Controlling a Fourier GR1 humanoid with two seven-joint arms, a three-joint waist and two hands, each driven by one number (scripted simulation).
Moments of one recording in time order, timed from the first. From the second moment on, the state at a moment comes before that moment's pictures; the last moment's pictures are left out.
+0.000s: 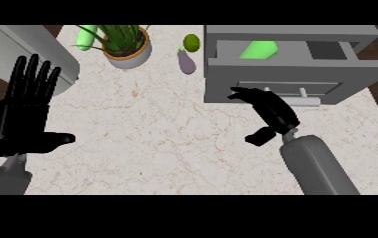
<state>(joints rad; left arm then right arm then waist) -0.13 0.56 -0.12 -1.49 0.83 0.03 -0.36 -0.38 -0.21 0.22 -1.14 0.81 0.08 -0.25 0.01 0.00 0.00</state>
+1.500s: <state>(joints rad) -0.14 0.51 -0.05 -1.42 0.77 -0.12 -0.36 -0.93 -0.29 -0.03 -0.25 0.76 0.14 -0.70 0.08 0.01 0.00</state>
